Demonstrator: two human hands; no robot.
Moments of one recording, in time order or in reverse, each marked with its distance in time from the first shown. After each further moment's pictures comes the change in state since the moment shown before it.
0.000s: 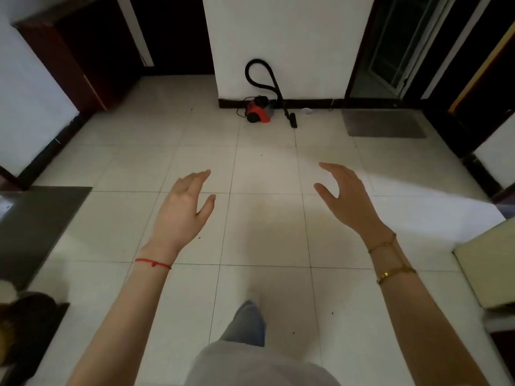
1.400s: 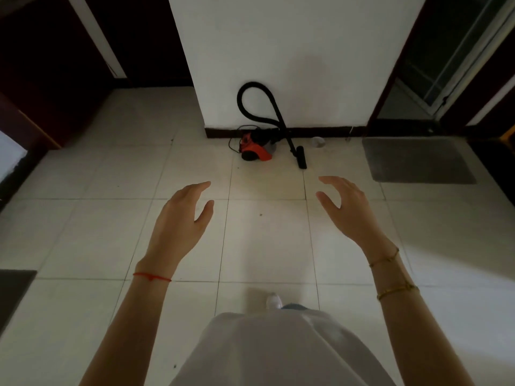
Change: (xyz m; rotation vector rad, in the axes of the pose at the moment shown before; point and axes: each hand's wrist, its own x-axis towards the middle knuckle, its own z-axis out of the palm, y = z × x) left_hand 0.716 -0.183 0.215 -0.039 -0.107 -0.173; right_hand 0.719 0.240 0.116 0.029 -0.108 0.151
